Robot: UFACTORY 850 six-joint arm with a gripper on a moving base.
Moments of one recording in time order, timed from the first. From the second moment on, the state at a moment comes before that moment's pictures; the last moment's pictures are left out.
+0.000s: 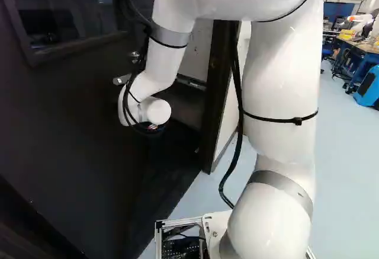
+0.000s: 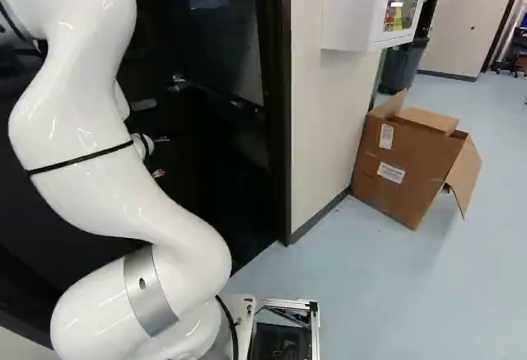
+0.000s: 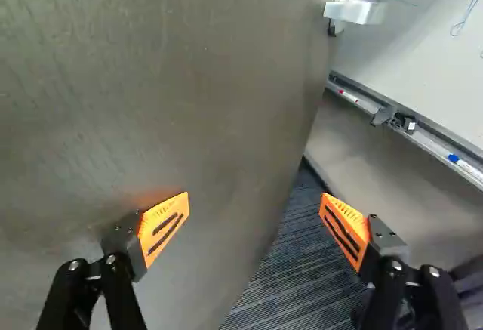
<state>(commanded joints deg) 41.1 -18.2 -39.8 15.1 50.2 -8.6</state>
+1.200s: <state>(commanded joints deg) 50.2 -24.5 -47.6 9.1 50.2 -8.6</state>
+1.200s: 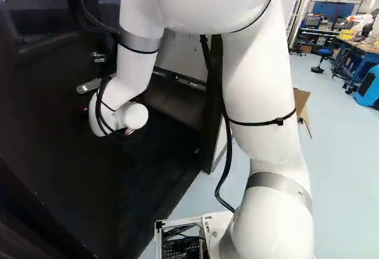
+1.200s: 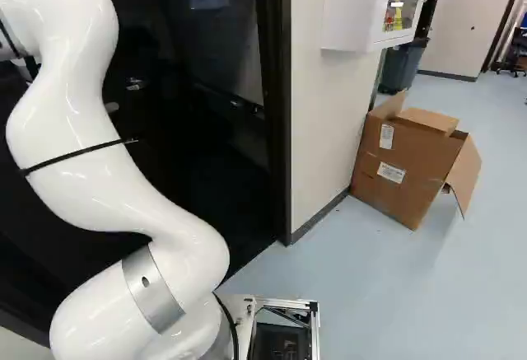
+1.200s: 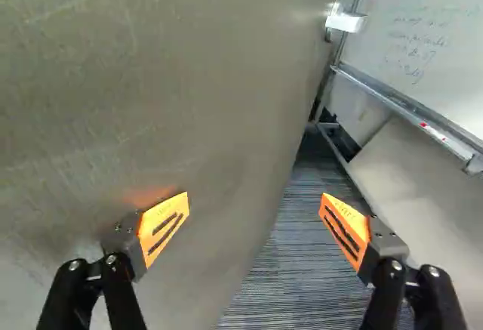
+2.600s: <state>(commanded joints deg) 55.7 -25.7 -49.2 -5.3 50.2 -8.6</state>
